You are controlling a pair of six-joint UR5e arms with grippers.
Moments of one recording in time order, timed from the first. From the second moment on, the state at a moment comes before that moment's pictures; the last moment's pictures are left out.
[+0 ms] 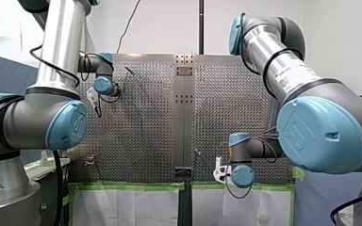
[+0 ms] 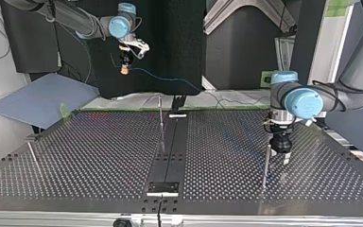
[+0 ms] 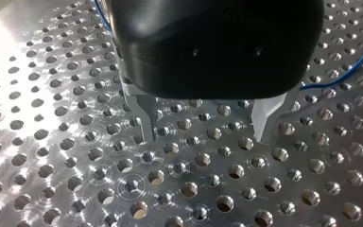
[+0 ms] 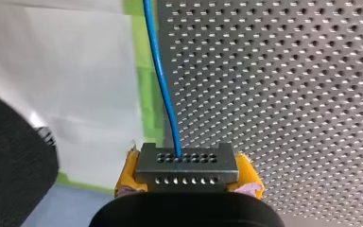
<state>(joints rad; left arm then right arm) 0.08 -1.84 -1.73 -2.69 -1.59 -1.97 2.05 -0.71 1.99 -0.99 1.85 1.68</state>
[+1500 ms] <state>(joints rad) 0.07 -1.67 -1.82 -2.90 -1.73 -1.97 1.96 -0.94 1.99 -0.92 1.67 1.68</state>
